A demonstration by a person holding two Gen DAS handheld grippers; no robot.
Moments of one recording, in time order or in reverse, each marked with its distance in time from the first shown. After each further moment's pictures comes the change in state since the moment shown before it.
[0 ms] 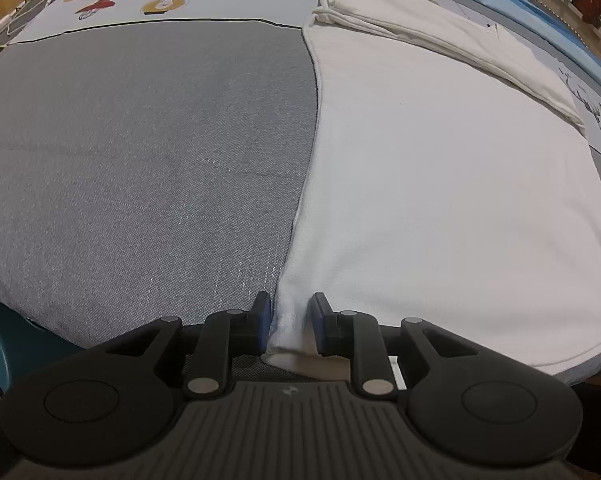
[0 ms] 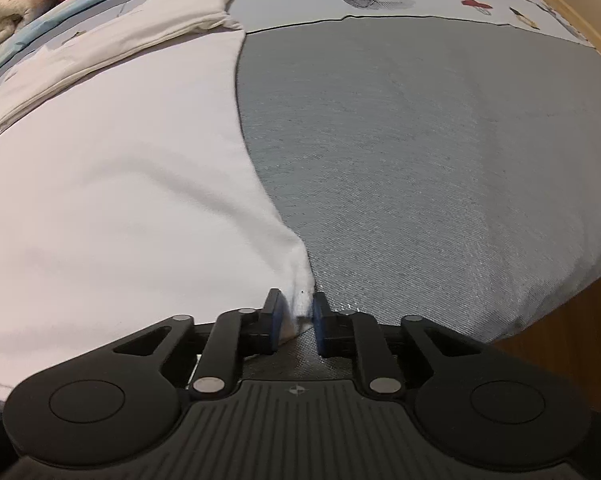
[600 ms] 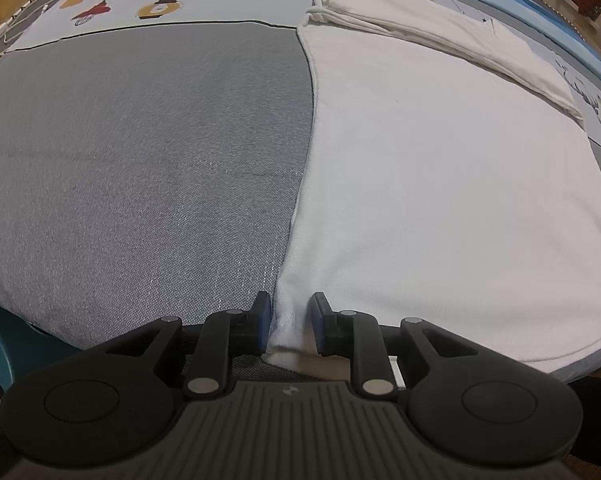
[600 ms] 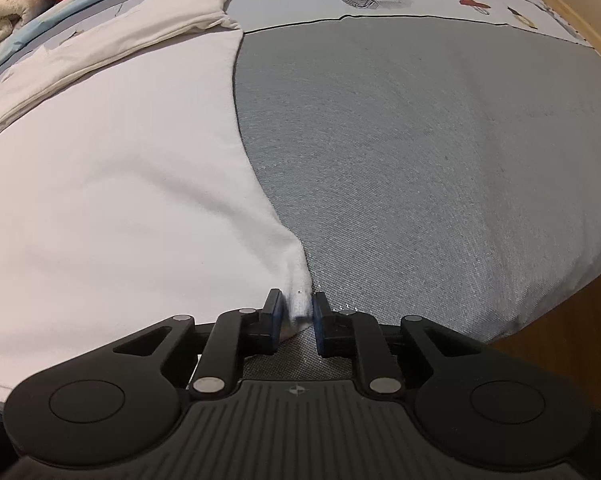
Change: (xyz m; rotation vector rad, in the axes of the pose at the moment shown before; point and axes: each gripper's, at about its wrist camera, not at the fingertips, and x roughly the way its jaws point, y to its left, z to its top) left arm 0.000 -0.004 0.000 0.022 -0.003 0.009; right arm 0.000 0.000 0.000 0.006 0.000 -0.006
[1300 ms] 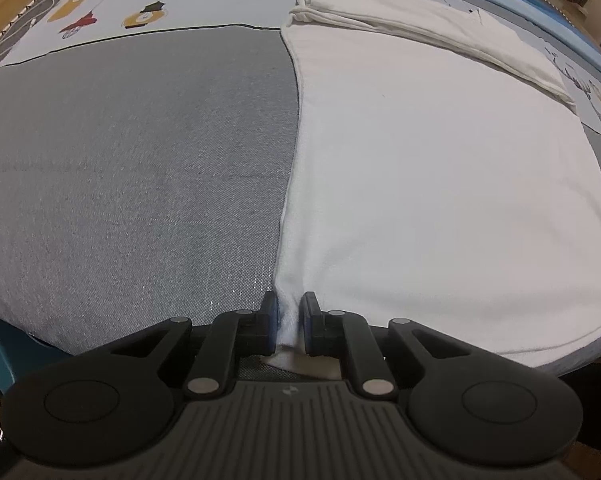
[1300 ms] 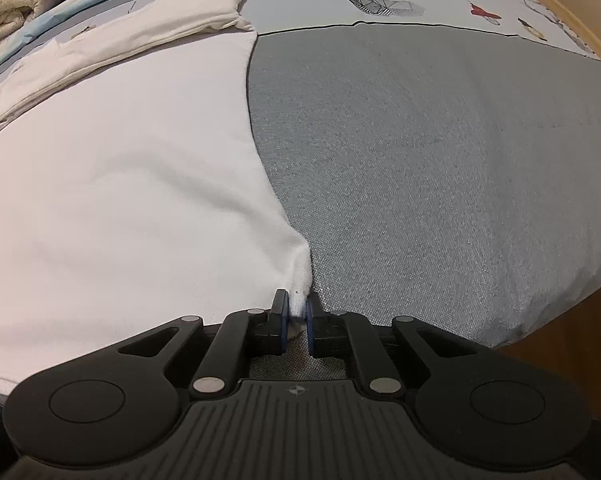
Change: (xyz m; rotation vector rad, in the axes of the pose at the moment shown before) left arm 0.000 -0.006 -0.001 0.047 -0.008 0.001; right arm -0.001 0.005 -0.002 -0.029 -0.017 0.006
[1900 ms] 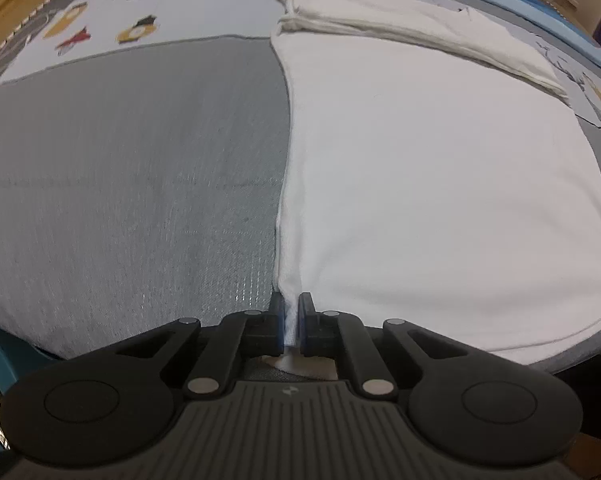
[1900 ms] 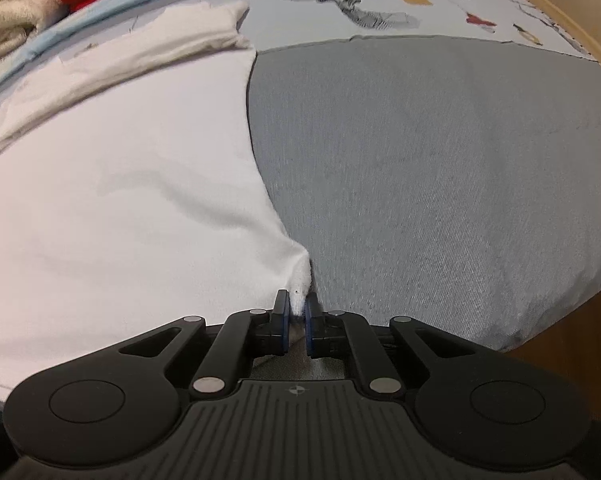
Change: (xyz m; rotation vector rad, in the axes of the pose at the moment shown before) left arm -0.008 -0.008 -0.004 0.044 -0.034 0.009; right arm -0.017 -0.004 -0.002 0.030 -0.073 0.029
